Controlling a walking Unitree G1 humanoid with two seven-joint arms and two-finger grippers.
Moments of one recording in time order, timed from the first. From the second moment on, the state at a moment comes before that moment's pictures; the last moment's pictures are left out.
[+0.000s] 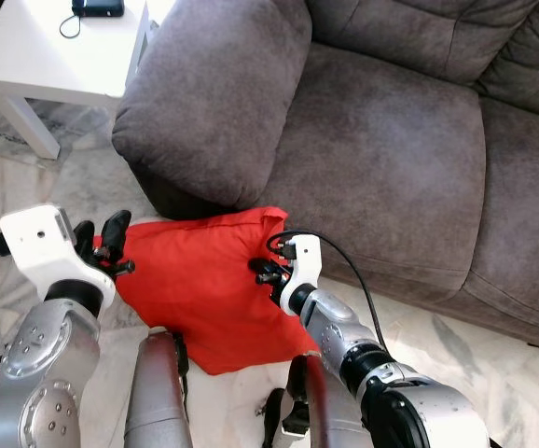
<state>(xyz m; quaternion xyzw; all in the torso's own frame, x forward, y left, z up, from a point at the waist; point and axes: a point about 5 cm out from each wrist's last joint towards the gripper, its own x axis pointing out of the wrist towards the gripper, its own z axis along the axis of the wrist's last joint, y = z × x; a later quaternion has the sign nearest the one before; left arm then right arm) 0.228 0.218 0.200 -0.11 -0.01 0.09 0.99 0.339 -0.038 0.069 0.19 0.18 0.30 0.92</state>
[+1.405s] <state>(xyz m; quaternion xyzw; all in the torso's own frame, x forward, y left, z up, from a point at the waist) 0.267 0.224 0.162 -0.09 -0.04 0.05 0.99 0.313 -0.119 0.041 0.22 0.11 0.20 0.95</state>
